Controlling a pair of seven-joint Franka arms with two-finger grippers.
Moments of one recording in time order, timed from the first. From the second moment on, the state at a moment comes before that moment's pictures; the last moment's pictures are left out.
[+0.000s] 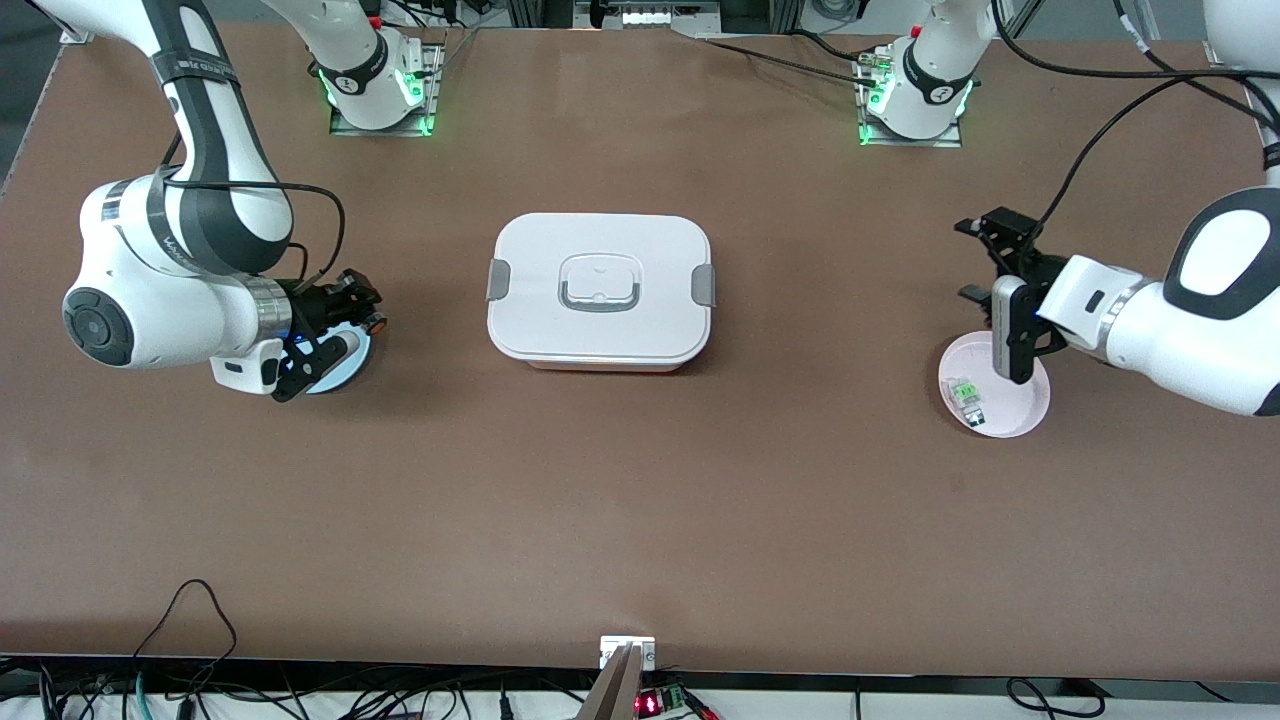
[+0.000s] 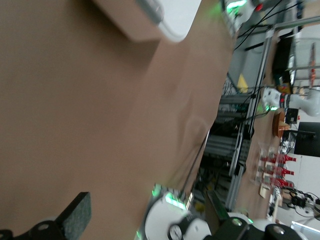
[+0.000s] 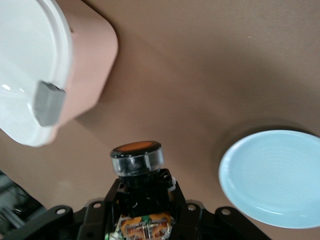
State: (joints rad) left arm 0.35 0.49 -0.47 -1.35 -0.23 1.08 0.82; right arm 0.09 0.37 0.05 -1.68 0.19 1.63 -0.55
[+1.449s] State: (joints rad) left arm -0.01 0.21 -0.09 -1.47 0.09 1.54 0.27; right arm -0.07 0.31 0.05 -2.14 -0.12 2.37 -1.30
